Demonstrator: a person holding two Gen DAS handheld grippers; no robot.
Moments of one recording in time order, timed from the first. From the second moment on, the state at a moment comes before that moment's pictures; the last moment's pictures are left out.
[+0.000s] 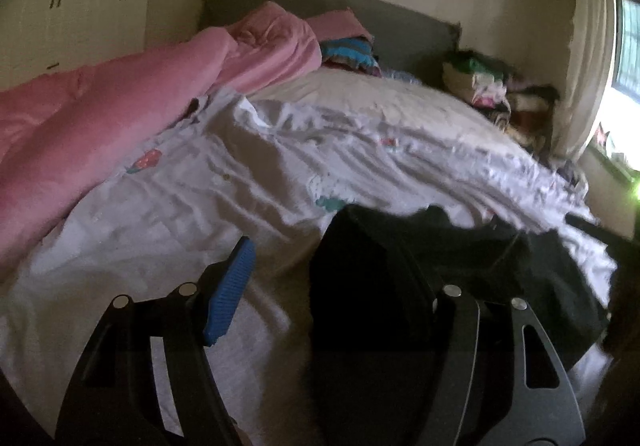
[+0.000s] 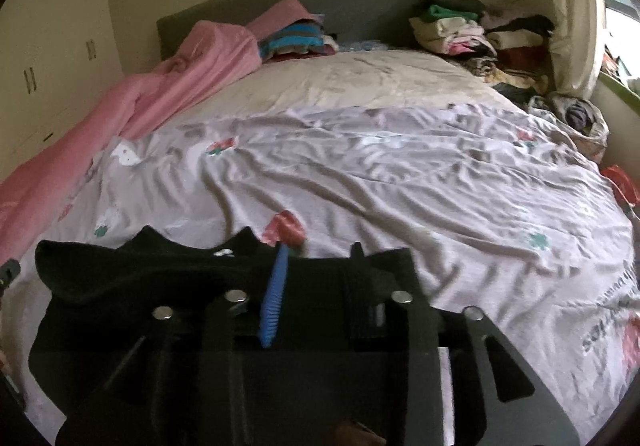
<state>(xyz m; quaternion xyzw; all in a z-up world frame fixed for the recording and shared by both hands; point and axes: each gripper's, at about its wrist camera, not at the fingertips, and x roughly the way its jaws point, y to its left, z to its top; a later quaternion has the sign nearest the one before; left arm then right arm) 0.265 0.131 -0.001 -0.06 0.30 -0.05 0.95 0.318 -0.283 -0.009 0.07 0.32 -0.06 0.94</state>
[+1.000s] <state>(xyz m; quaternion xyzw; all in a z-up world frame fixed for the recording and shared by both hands) 0.289 0.133 -0.018 -0.12 0.31 -0.06 0.94 0.306 -0.323 -0.028 0.08 0.32 -0.10 0.94</state>
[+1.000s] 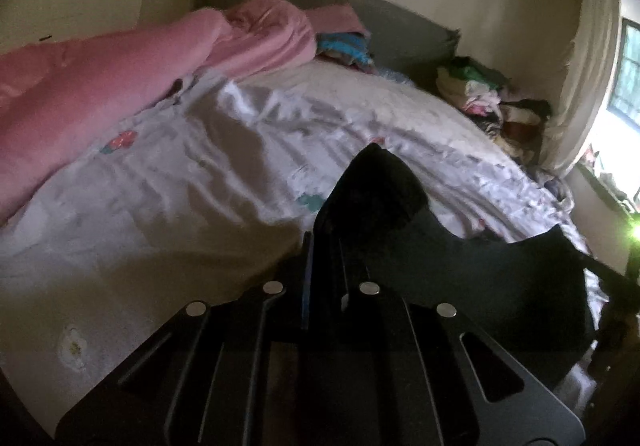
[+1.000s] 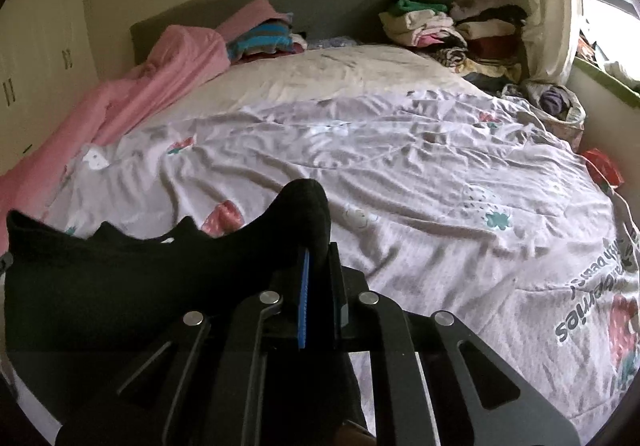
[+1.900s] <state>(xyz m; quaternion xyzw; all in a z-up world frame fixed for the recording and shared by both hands) 0.269 0.105 -0.042 -0.04 0.39 -0.05 0.92 0.263 -0.321 -0.061 0.08 0.37 -0.15 0.91</state>
